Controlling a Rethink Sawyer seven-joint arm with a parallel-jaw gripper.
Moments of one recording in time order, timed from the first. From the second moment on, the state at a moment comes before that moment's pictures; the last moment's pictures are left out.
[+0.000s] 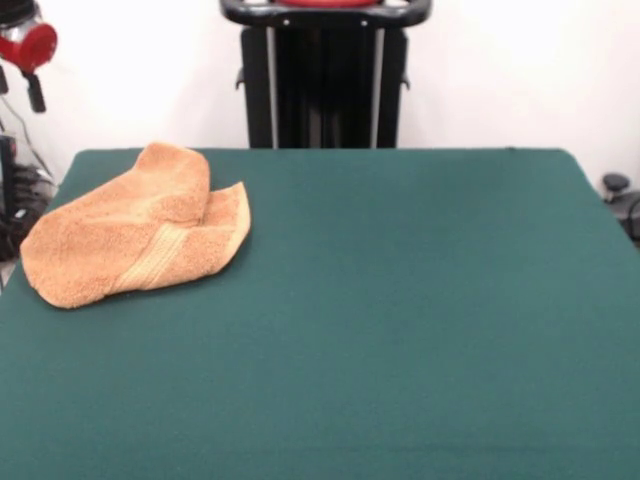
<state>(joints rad) -0.69 -0.68 -0.17 1.62 -0.22 0.70 1.61</state>
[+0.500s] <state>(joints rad) -0.62 -0.66 -0.18 1.67 -0.22 0.64 1.61</state>
